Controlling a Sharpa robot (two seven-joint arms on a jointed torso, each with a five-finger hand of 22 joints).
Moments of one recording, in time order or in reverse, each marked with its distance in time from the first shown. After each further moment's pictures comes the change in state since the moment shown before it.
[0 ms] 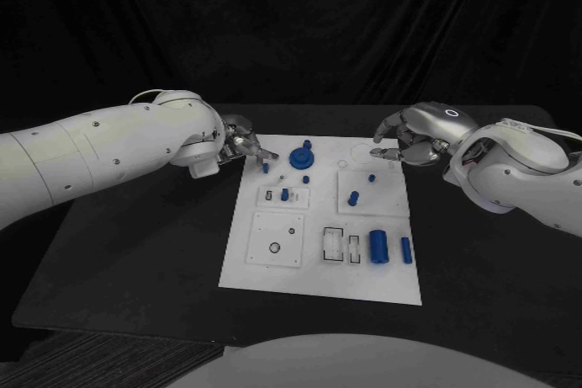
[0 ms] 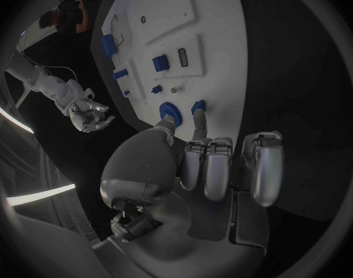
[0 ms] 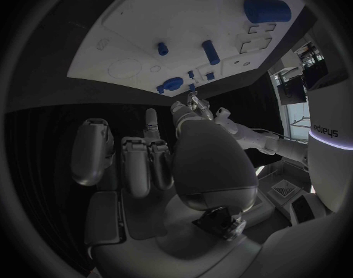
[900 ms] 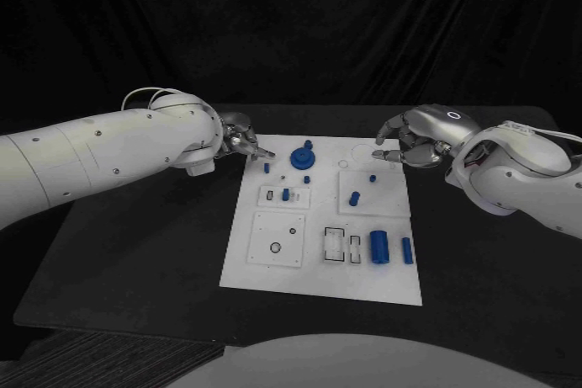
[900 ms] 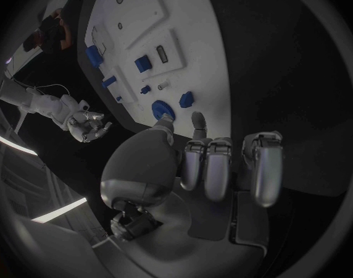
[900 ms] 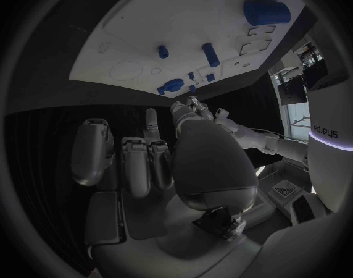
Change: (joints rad) left arm -0.005 -0.019 0.000 0.019 -0.164 -0.052 0.033; left_hand 0.007 -0.001 -0.055 0.028 -0.004 -0.035 -0.016 0.139 0.159 0.000 0.000 0.000 0.000 0.000 0.000 0.000 0.000 0.000 0.000 0.000 0.000 0.000; right arm -0.006 -0.002 0.000 -0.003 0.000 0.000 0.000; right_hand 0.000 0.000 0.000 0.000 0.004 0.000 0.000 0.000 0.000 0.000 0.000 0.000 0.000 0.000 0.000 0.000 0.000 0.000 0.000 0.000 0.000 0.000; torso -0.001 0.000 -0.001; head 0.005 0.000
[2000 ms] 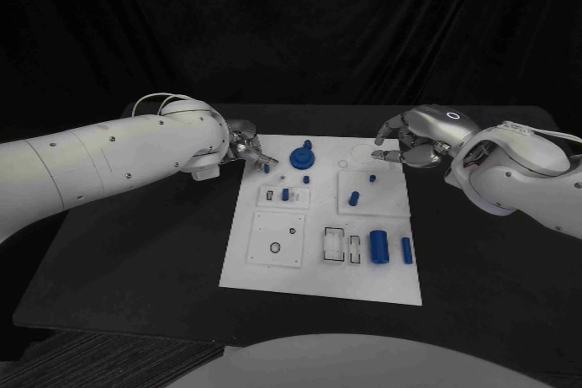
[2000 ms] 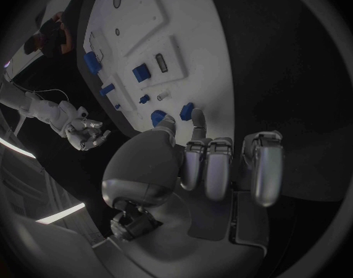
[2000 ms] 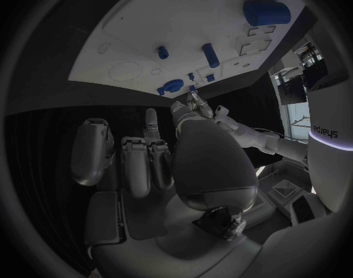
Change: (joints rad) left arm -0.022 0.033 0.000 -0.025 -0.017 0.031 -0.006; left_hand 0.028 0.023 -0.008 0.002 0.048 0.070 -0.005 -0.073 -0.089 -0.003 -0.003 0.000 0.000 -0.004 -0.004 0.000 0.000 0.000 0.000 0.000 -0.008 0.001; right arm -0.001 0.002 0.000 -0.001 0.000 0.001 0.000; right_hand 0.000 0.000 0.000 0.000 0.009 0.000 0.000 0.000 0.000 0.000 0.000 0.000 0.000 0.000 0.000 0.000 0.000 0.000 0.000 0.000 0.000 0.001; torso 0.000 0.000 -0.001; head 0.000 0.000
